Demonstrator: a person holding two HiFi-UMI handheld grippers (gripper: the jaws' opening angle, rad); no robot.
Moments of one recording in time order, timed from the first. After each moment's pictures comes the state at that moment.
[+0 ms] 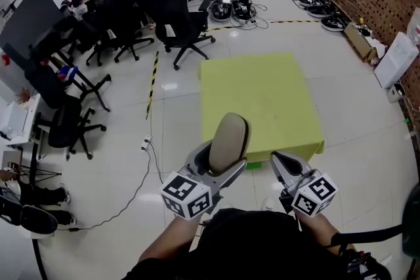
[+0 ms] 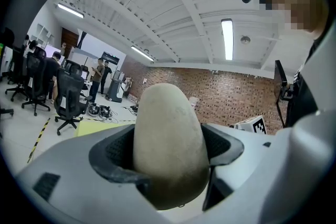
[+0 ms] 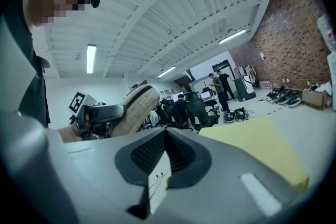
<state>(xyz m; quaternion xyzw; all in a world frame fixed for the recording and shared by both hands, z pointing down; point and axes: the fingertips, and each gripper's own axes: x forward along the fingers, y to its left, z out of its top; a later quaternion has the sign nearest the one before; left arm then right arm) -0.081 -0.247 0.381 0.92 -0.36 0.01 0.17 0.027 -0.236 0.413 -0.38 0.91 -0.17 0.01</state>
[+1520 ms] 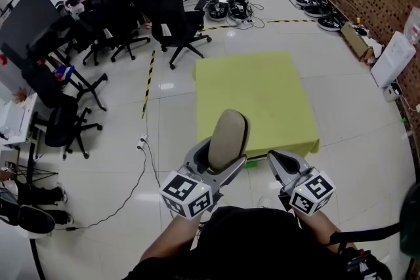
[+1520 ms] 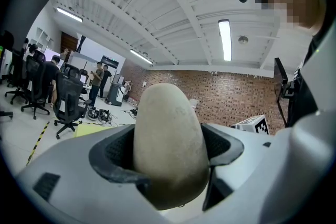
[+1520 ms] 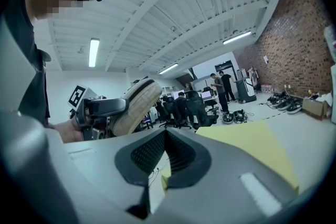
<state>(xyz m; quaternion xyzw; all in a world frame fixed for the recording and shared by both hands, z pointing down) -0.061 -0.244 0.376 0.92 -0.37 0.00 0.16 0.041 -0.230 0.416 -0.38 0.91 -0.15 -0.02</state>
